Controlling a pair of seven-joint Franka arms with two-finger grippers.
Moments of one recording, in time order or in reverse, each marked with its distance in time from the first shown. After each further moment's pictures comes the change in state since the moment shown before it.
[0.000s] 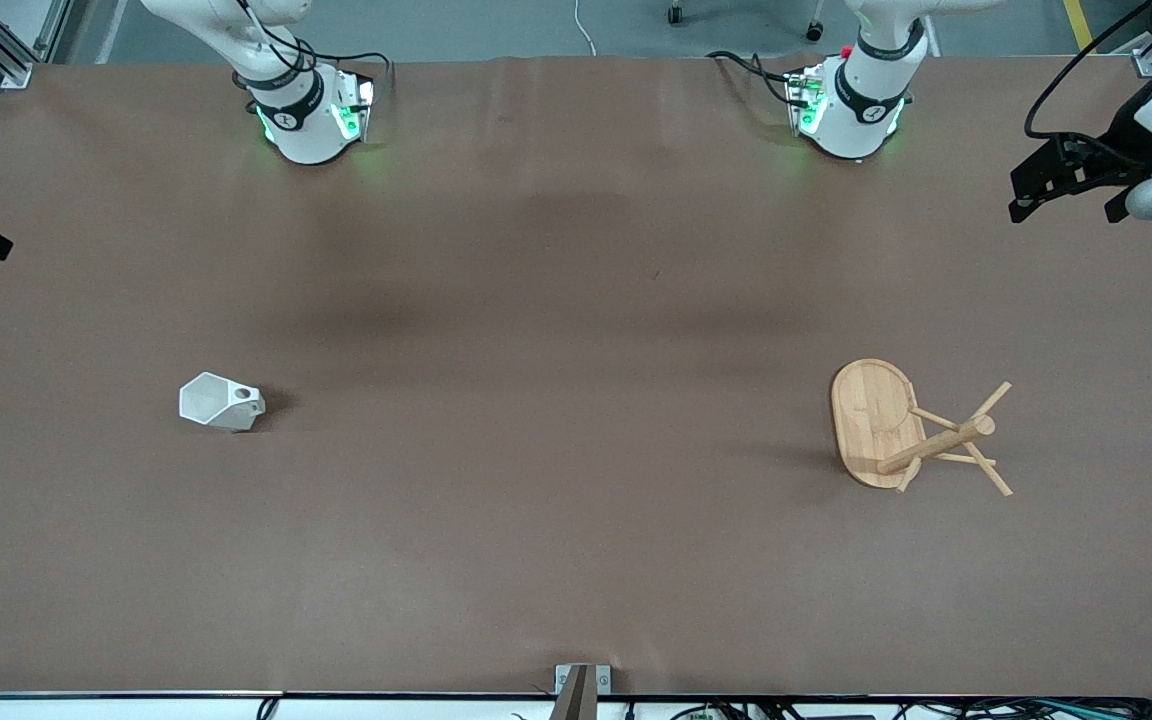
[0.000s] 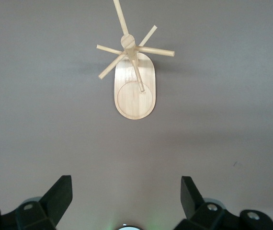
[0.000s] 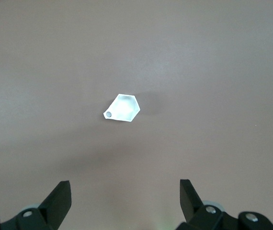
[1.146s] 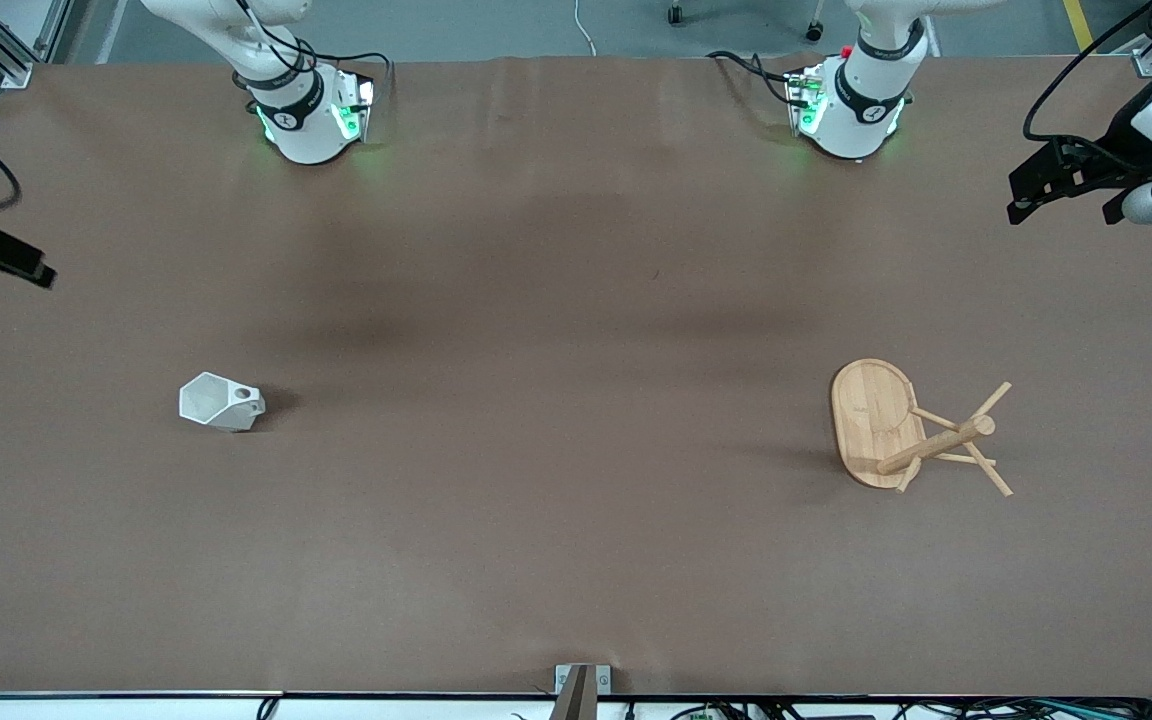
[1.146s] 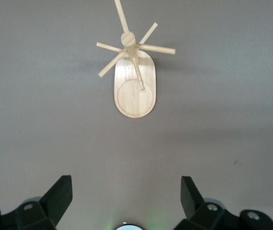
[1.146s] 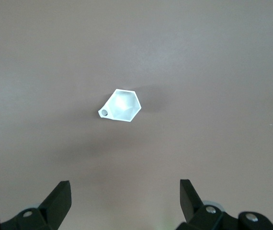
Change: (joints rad) left arm 0.001 0.006 0.000 0.000 0.000 -0.006 0.000; right arm -0.001 0.047 0.001 -0.208 0.000 0.183 -0.005
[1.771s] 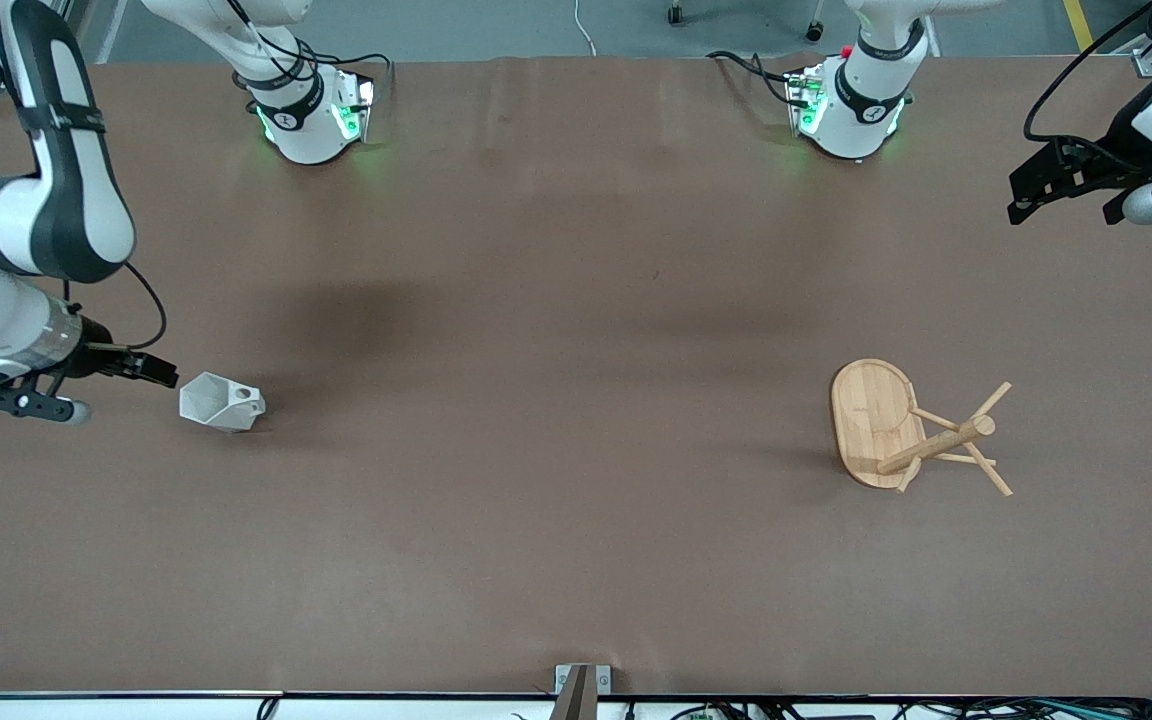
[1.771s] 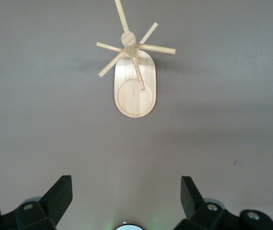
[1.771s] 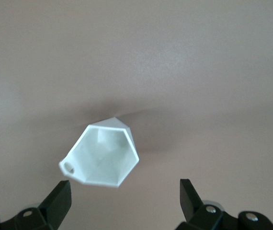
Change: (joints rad) left arm 0.000 0.001 0.000 0.001 0.000 -0.001 0.000; right arm -0.019 0.167 -0.010 -0.372 0.000 0.601 -0.001
